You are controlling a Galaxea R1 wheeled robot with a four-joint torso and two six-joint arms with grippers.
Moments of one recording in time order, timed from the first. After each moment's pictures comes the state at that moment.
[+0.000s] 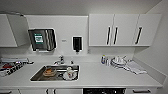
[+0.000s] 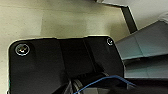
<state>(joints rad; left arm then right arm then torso) 1.52 2.84 -2.35 0.37 -0.14 -0.23 -0.76 2.61 -1.97 -0.65 -0.26 0.95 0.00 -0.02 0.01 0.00</state>
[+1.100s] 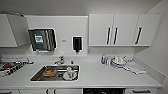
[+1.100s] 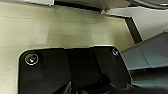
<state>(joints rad) 1.52 2.84 -2.41 0.35 -0.24 -0.24 -1.08 2.34 -1.66 -0.68 -0.28 0.93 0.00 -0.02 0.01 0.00</state>
